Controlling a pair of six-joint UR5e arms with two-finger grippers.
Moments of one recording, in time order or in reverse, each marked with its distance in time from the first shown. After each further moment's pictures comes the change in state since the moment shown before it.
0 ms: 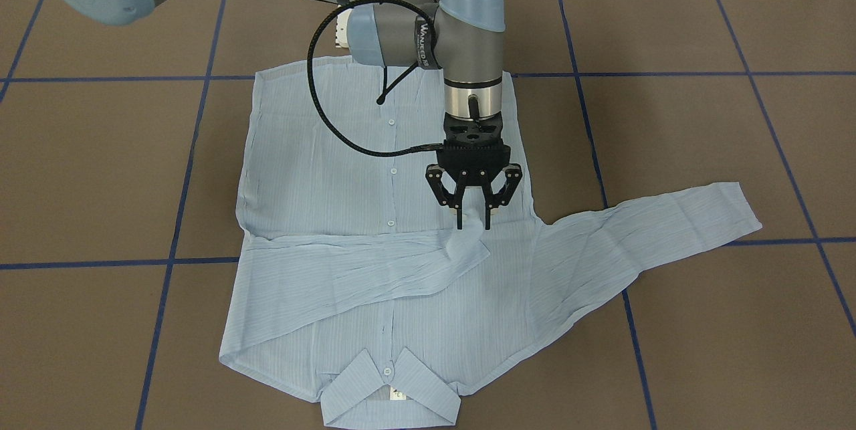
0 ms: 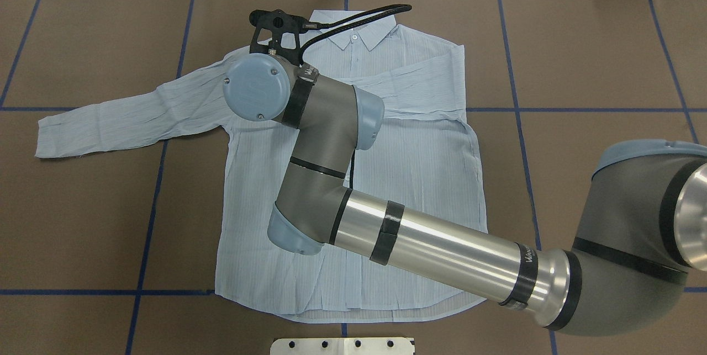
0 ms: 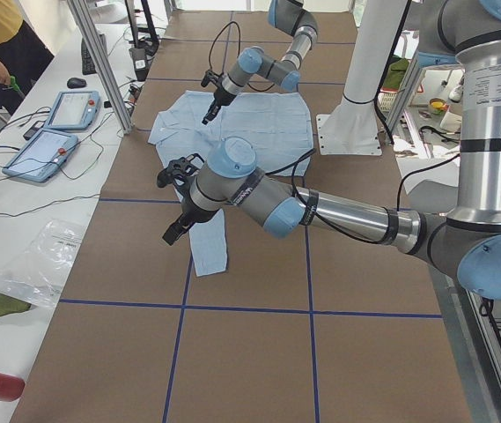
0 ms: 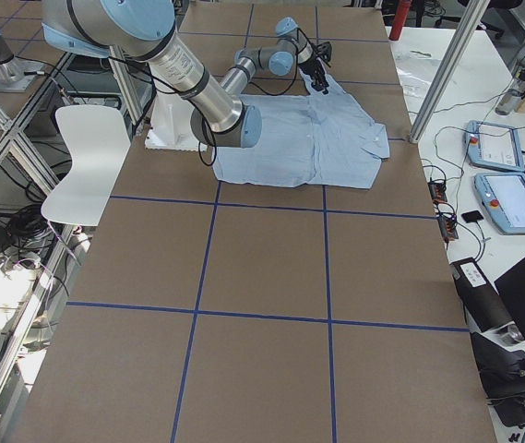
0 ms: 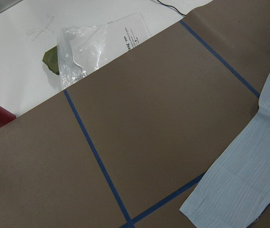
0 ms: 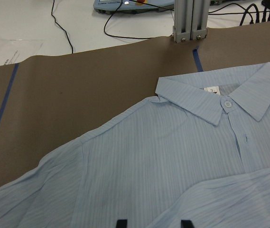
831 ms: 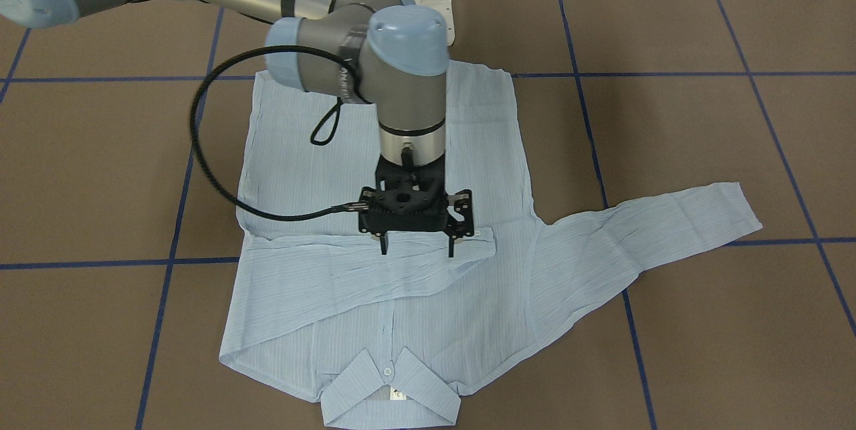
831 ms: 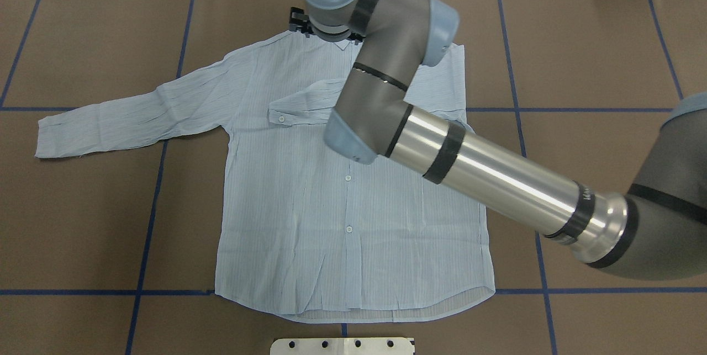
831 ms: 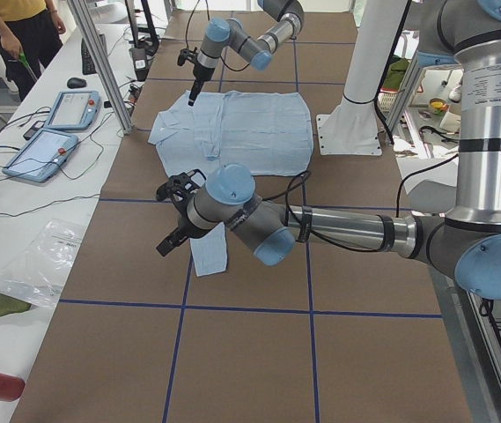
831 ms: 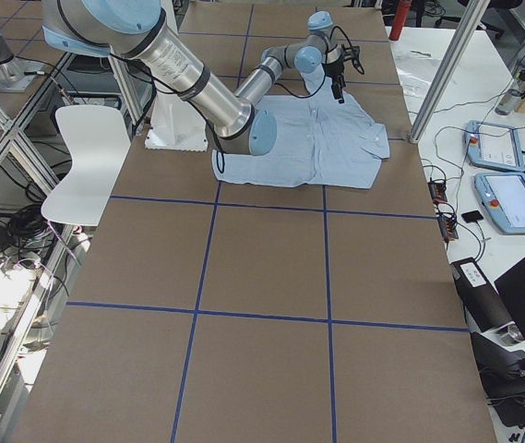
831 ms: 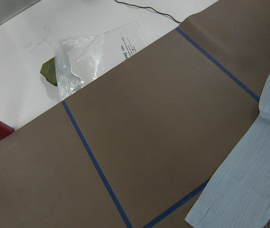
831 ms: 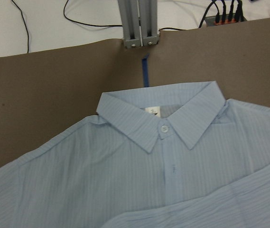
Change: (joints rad) left arm 0.021 -0.003 0.189 -0.299 -0.007 -0.016; right arm 0.244 -0.143 0.182 -0.108 0.400 -0.168
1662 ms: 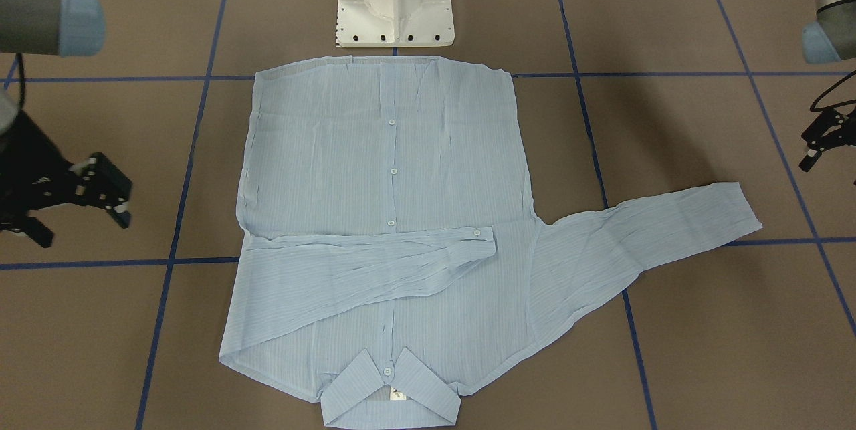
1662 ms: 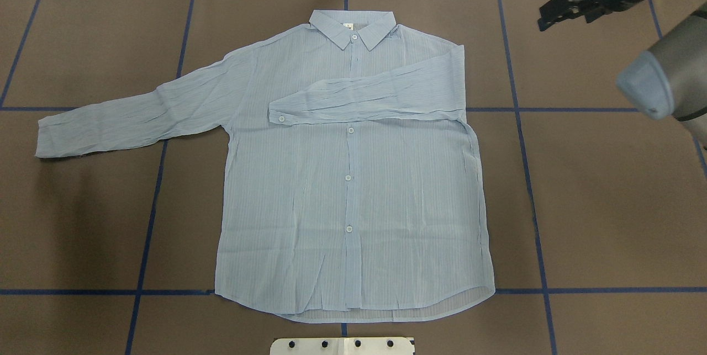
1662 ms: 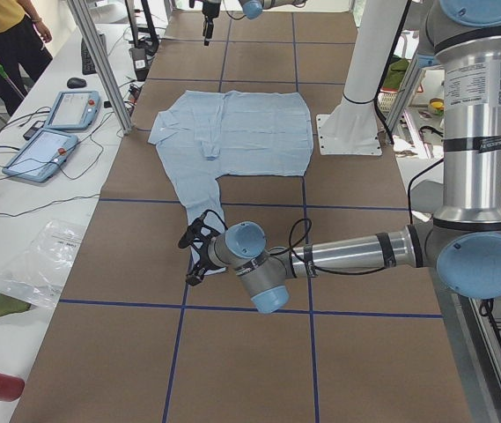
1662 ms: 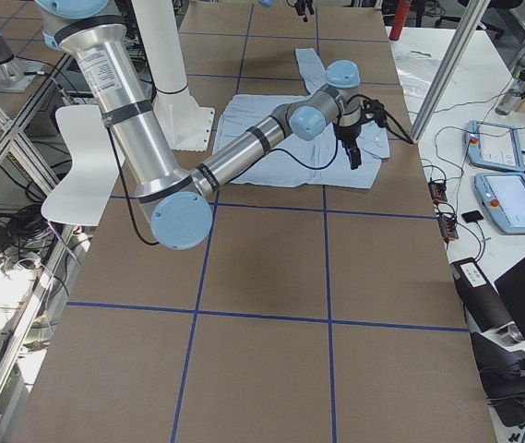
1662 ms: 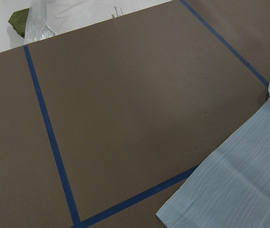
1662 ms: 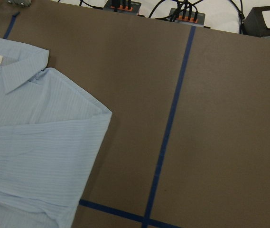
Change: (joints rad) left arm 0.326 0.035 0.302 -0.573 0.187 -0.629; right arm 0.461 -0.637 0.456 -0.002 0.489 -0.694
